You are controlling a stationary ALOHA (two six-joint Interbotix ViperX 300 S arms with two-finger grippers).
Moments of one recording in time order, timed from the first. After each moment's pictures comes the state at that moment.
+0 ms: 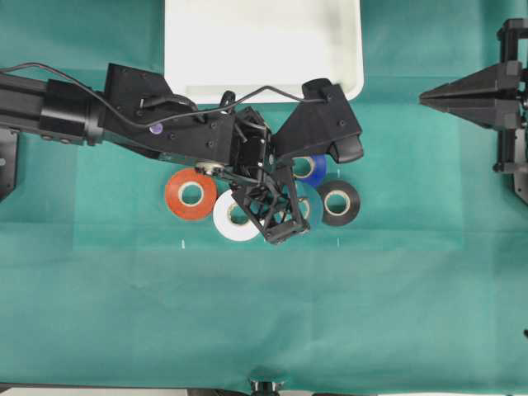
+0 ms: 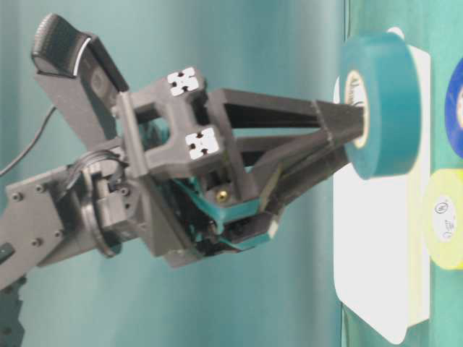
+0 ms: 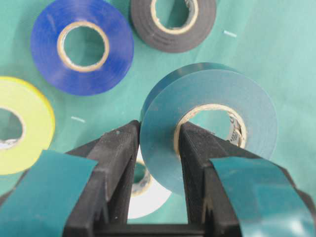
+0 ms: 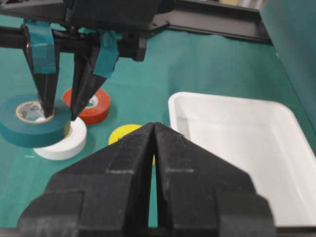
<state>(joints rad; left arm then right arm) -0.10 0.22 0.00 0.00 0.91 -0.50 -0.07 -0.93 1.12 -0.01 -0.02 0.00</state>
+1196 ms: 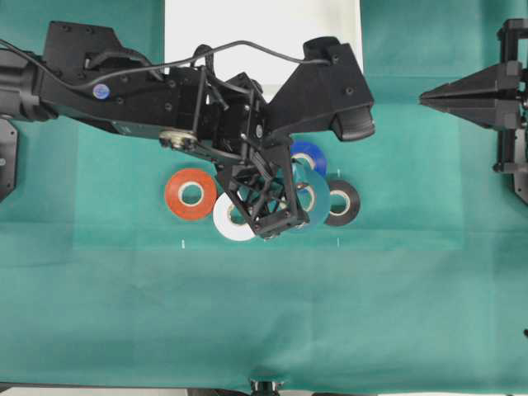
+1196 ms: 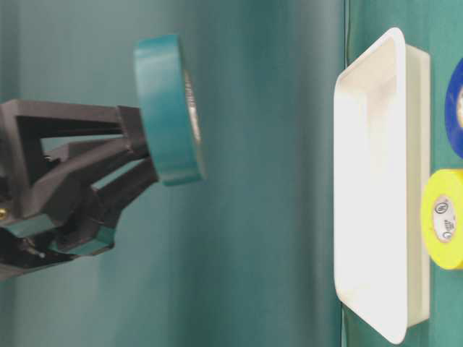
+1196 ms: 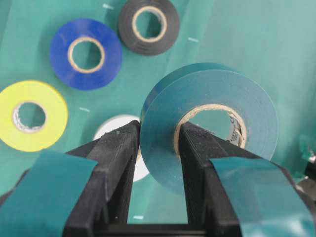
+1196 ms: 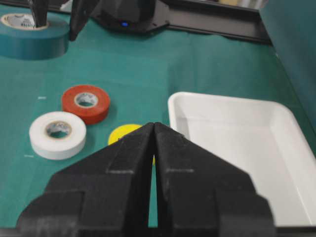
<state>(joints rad) -0.10 0.13 -0.18 0.00 1.12 -0.46 -0.07 -0.93 1.12 -0.01 -0.02 0.00</state>
